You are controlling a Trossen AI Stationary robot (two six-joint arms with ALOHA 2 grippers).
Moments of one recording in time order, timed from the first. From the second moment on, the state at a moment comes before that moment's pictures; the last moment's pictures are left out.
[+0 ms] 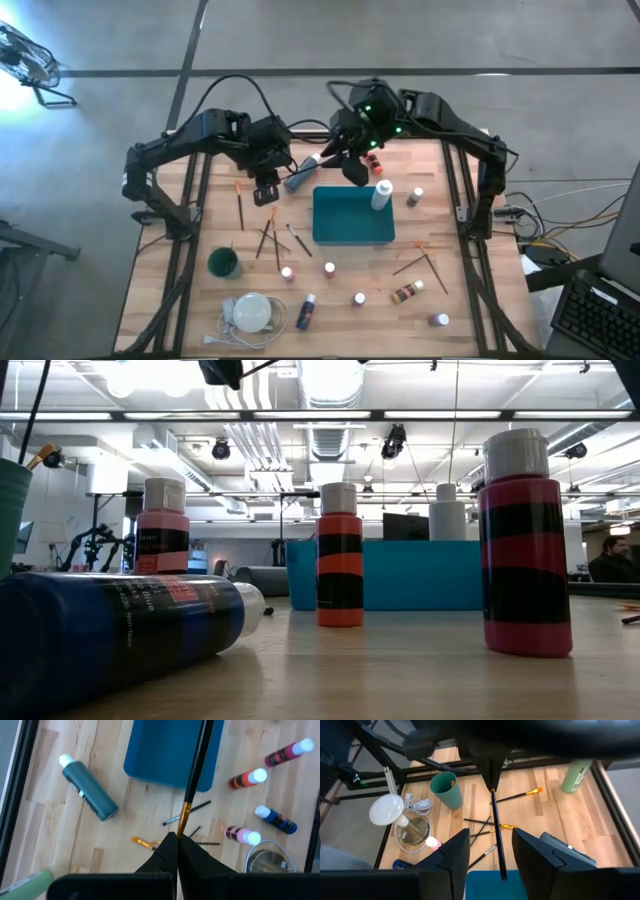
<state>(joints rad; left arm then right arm) 0.19 1.57 1.96 -1.51 0.07 -0.05 -0.23 1.87 2.34 -1.15 -0.34 0.03</state>
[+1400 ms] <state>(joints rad) 0.19 1.58 1.96 -1.51 0.07 -0.05 -0.22 1.88 2.30 -1.17 -0.31 0.01</state>
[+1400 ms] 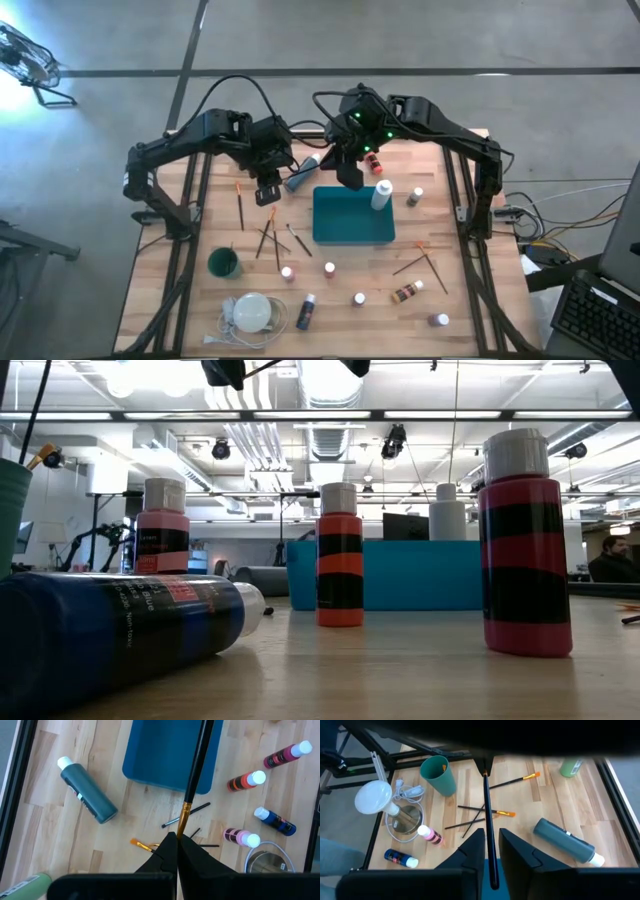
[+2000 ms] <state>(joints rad) 0.19 1.58 1.96 -1.51 0.07 -0.05 -0.22 1.88 2.30 -1.16 -0.31 0.02</state>
